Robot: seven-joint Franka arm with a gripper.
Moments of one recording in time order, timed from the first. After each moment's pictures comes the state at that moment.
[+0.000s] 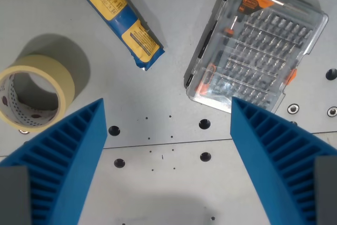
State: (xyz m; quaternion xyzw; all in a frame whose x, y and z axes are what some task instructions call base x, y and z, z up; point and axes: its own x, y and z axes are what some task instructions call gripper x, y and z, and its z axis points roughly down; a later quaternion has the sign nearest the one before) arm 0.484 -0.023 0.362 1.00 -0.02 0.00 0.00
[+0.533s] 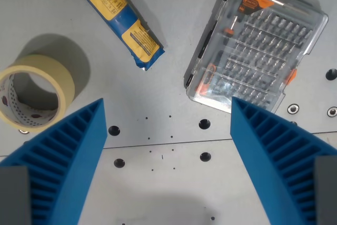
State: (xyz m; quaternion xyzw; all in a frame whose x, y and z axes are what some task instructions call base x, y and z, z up) arm 0.484 -0.023 0.361 1.00 -0.02 0.00 0.00
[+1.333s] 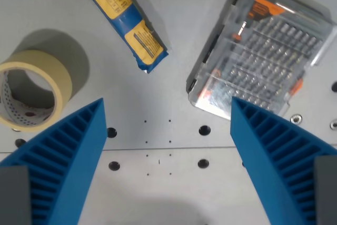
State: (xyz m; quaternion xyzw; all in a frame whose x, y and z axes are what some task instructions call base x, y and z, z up) arm 0.490 -0.015 0.337 1.00 0.01 -0.01 0.00
